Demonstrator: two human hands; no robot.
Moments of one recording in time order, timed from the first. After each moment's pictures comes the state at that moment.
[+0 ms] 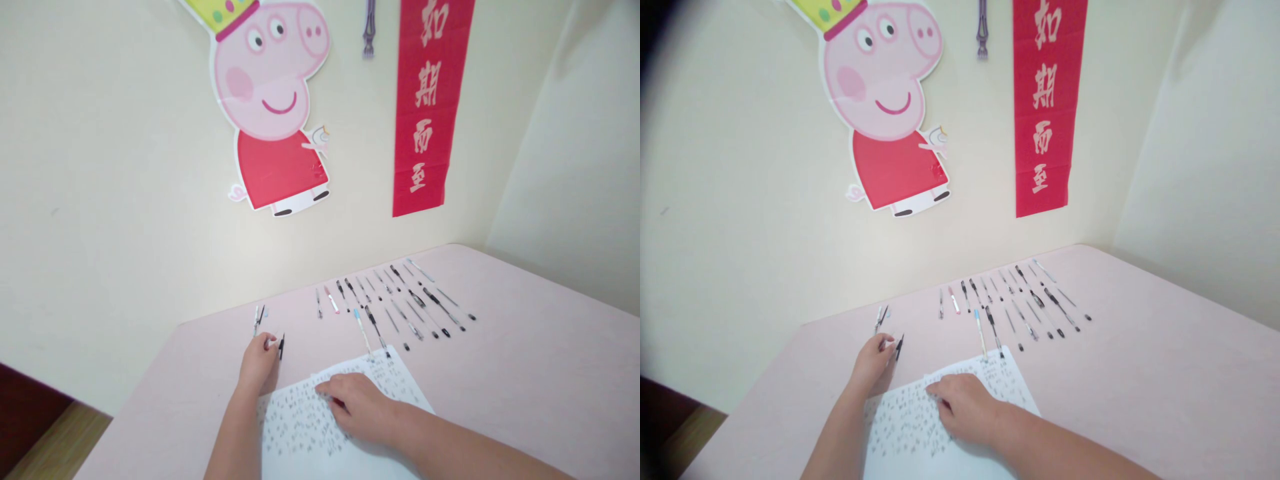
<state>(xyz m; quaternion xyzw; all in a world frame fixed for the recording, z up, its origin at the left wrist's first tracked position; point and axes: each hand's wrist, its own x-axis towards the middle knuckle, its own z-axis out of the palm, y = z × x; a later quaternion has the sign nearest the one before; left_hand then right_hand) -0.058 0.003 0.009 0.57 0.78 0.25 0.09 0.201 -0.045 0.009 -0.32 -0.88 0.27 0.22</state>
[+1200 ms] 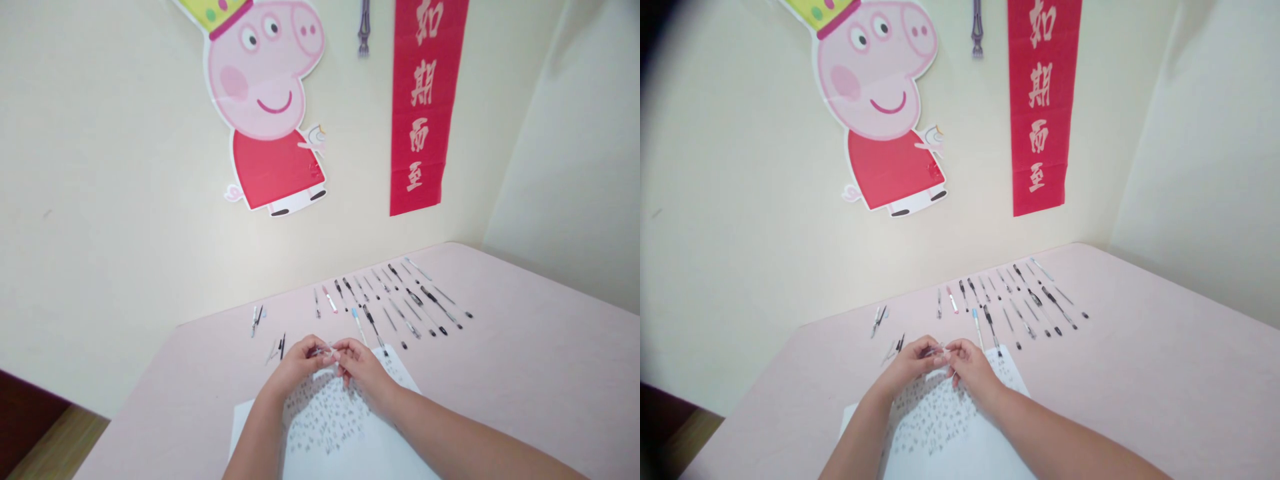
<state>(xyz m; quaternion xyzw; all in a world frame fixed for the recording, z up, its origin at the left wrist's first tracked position) 0.027 -0.008 0.020 0.60 0.47 0.36 0.54 0.190 -0.014 -0.004 -0.36 -0.46 0.66 0.47</state>
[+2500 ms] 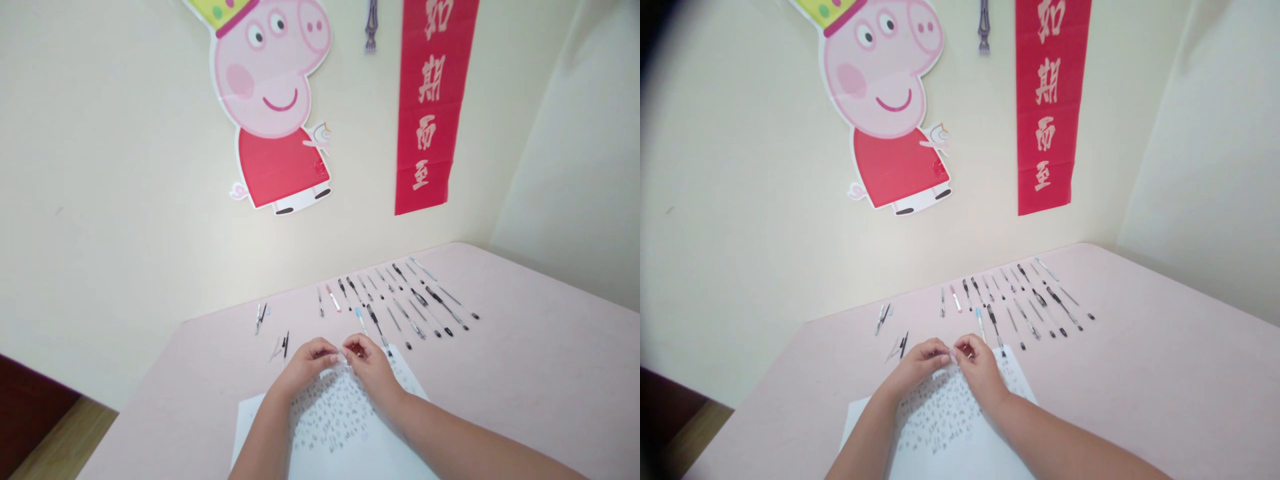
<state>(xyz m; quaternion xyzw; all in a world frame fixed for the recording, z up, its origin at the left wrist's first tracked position) 0.034 -0.011 0.023 0.65 0.46 0.36 0.48 0.200 -0.015 0.002 -0.43 -0.58 0.46 0.52</state>
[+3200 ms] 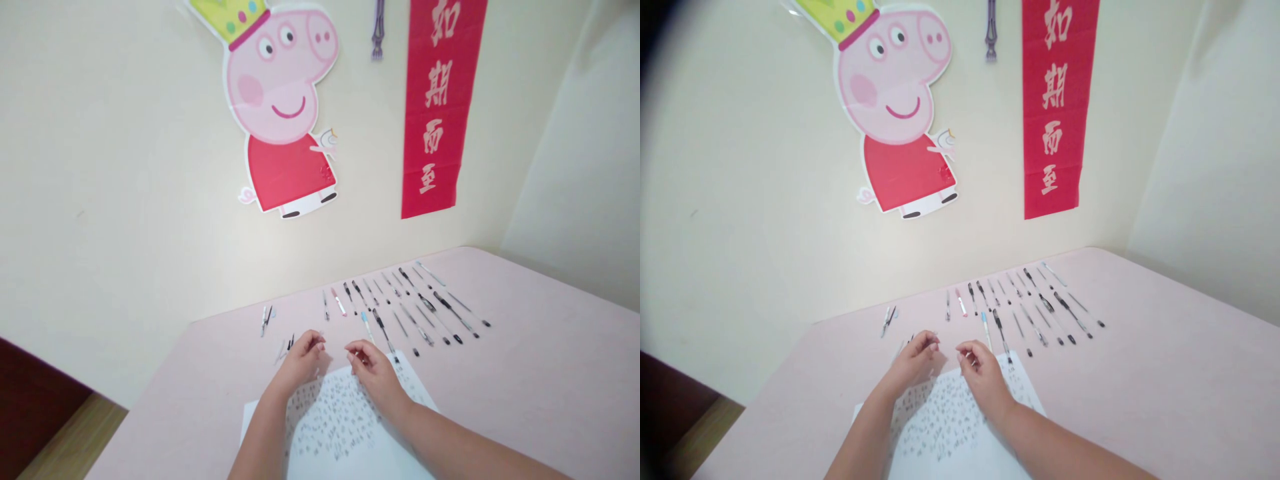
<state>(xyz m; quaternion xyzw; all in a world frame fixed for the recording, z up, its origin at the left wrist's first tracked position) 0.016 -0.004 0.022 0.62 0.55 0.40 0.40 0.200 -0.021 0.006 -0.41 -0.59 0.48 0.51</state>
